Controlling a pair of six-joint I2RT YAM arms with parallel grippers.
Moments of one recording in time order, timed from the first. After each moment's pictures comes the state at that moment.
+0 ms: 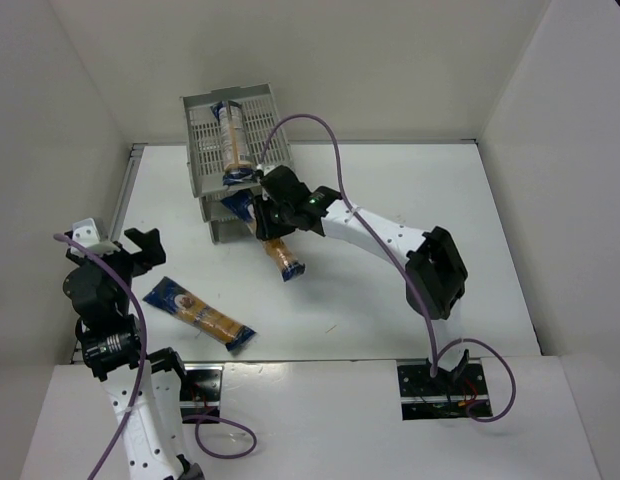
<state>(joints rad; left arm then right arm) 0.46 0.39 0.65 -0.32 0.25 -0.24 0.86 1.95 1.72 -0.53 -0.03 0.43</state>
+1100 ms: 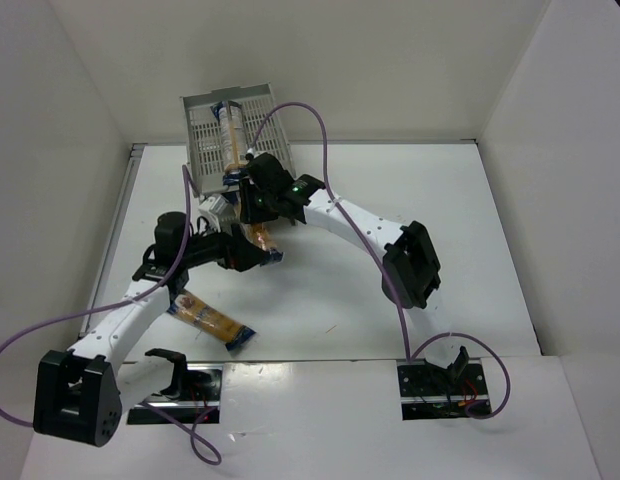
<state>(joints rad) -0.16 1.06 0.60 0.06 0.76 -0.37 0.86 2.15 2.01 -0.57 0.02 0.54</state>
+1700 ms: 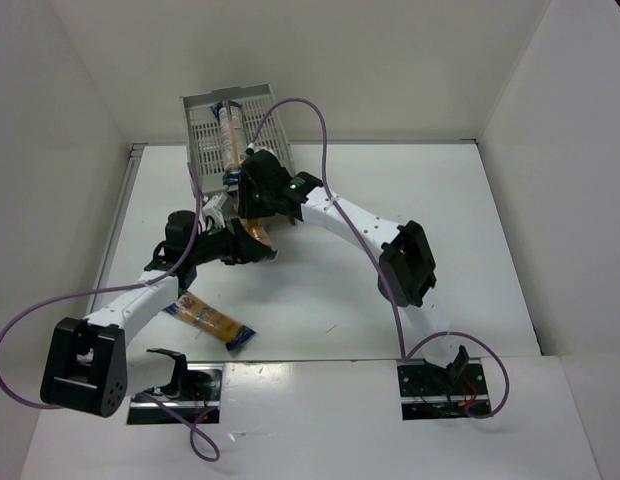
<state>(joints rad) -0.16 1.20 0.57 0.20 0.71 -0.54 0.86 2.18 2.07 -0.58 0.06 0.58</state>
